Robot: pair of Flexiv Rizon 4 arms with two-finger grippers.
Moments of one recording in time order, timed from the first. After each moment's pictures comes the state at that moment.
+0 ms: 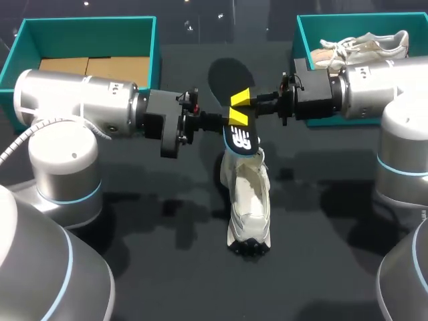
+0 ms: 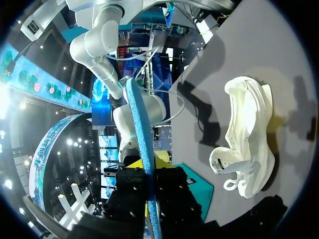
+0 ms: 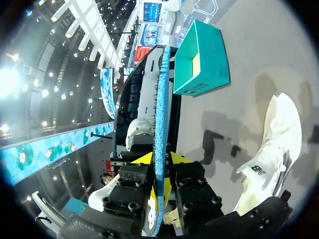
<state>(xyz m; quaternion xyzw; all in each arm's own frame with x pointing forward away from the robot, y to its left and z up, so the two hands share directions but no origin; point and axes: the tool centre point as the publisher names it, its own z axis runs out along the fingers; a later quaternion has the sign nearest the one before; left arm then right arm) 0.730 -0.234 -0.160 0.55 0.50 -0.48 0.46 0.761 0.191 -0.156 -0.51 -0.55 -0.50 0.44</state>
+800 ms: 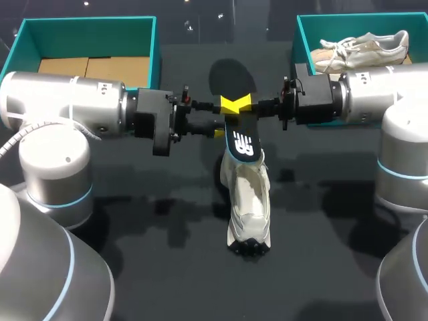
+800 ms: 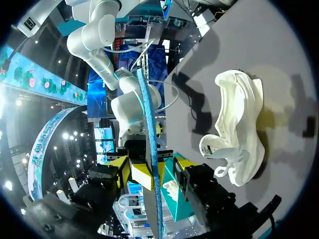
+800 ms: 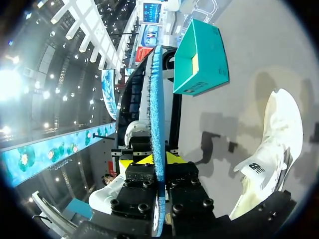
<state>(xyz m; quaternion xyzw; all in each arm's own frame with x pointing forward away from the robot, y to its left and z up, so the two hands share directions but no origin) 0.748 -0.207 -0.164 0.55 0.53 -0.44 0.47 0.757 0.189 -0.164 -0.51 -0.54 -0.50 0.44</state>
